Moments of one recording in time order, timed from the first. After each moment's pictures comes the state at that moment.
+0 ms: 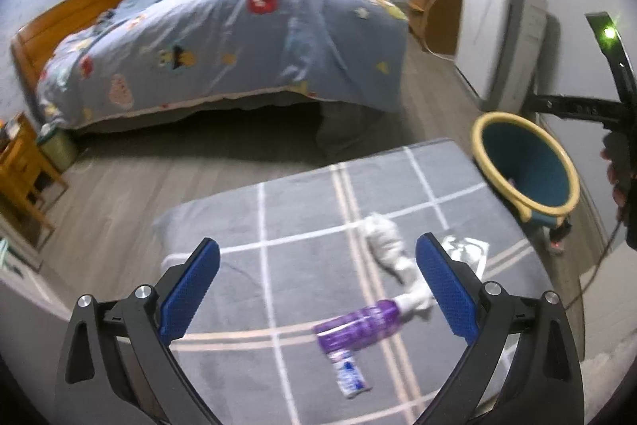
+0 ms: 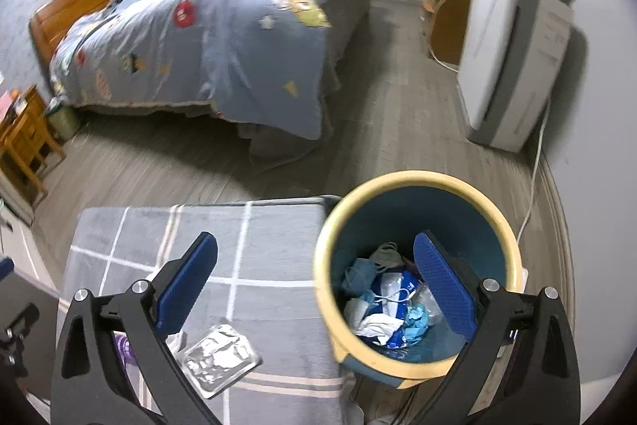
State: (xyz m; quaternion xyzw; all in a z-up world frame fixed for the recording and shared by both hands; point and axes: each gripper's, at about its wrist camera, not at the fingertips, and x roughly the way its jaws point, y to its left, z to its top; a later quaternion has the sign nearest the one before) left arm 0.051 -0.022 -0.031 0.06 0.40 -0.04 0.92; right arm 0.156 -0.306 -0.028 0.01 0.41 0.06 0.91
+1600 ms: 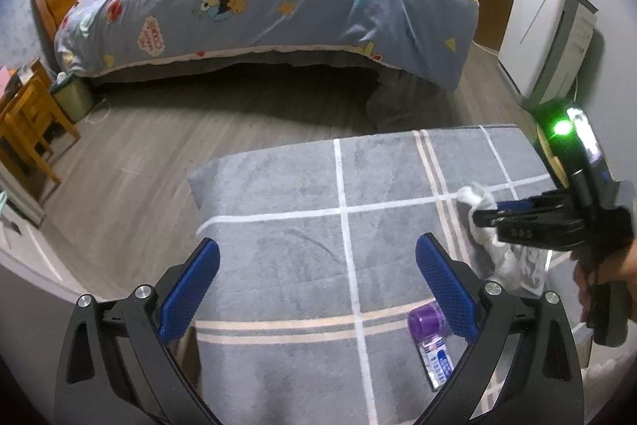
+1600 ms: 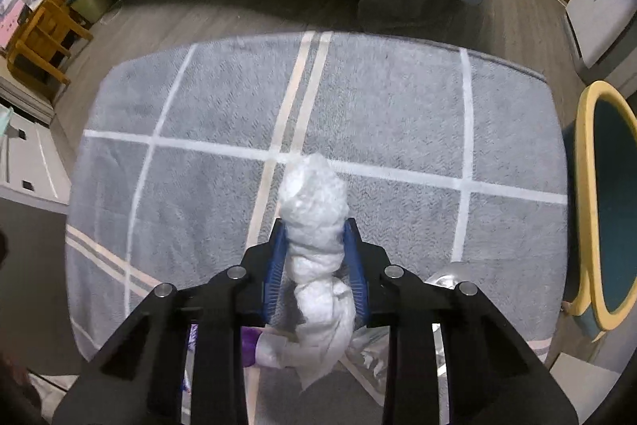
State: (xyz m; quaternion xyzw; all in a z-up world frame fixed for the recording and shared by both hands) left arm 0.079 0.069 -0.075 0.02 0.45 0.00 0.89; right arm 0.173 -0.122 -0.160 -0.02 0.60 0.15 0.79
